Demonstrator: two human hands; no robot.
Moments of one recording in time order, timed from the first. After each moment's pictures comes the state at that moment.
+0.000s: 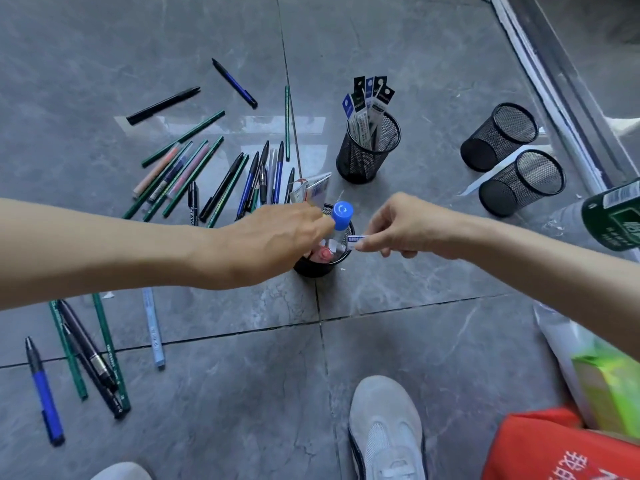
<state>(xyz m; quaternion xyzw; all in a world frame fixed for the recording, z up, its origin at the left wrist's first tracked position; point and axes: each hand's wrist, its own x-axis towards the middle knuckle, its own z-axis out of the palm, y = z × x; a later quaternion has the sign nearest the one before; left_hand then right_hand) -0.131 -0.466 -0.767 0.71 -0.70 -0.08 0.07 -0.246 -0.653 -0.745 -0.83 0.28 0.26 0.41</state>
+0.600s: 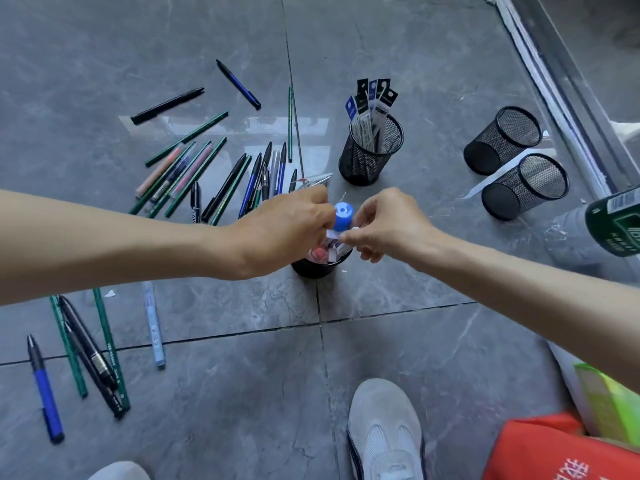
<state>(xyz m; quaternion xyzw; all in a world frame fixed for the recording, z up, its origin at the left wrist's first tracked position) -0.135 -0.479 -0.763 0.76 -0.62 -0.10 0.18 -0.238 -0.626 -0.755 -0.82 0.33 0.09 0.45</state>
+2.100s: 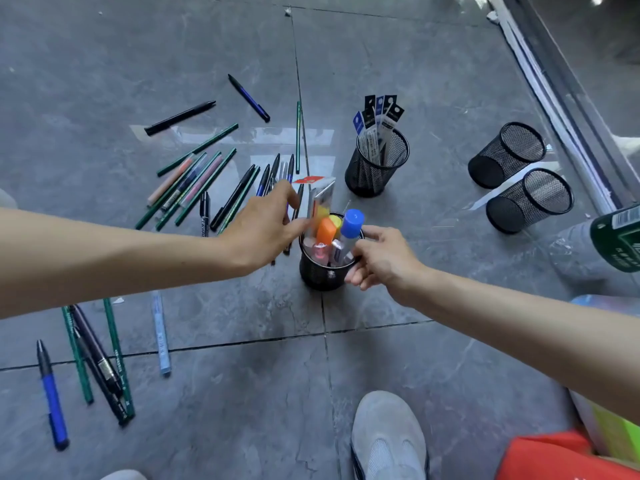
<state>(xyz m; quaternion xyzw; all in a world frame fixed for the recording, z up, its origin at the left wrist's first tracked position) -0.116 -0.464 -0.778 0.85 -0.34 -0.24 0.32 -0.242 -0.606 -0.782 -0.66 0.42 0.08 0.62</state>
